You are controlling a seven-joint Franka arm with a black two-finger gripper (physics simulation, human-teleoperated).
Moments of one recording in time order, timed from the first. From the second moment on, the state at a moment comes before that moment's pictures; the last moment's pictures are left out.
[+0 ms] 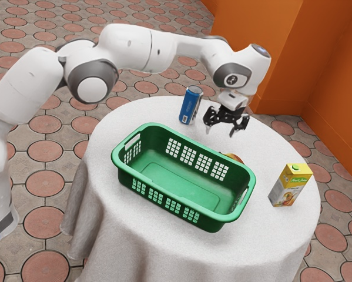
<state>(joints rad) 0.09 0.60 -0.05 -1.13 0.10 1.69 1.75</state>
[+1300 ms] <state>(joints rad) 0.06 0.71 -0.17 -1.05 0.05 1.79 1.74</state>
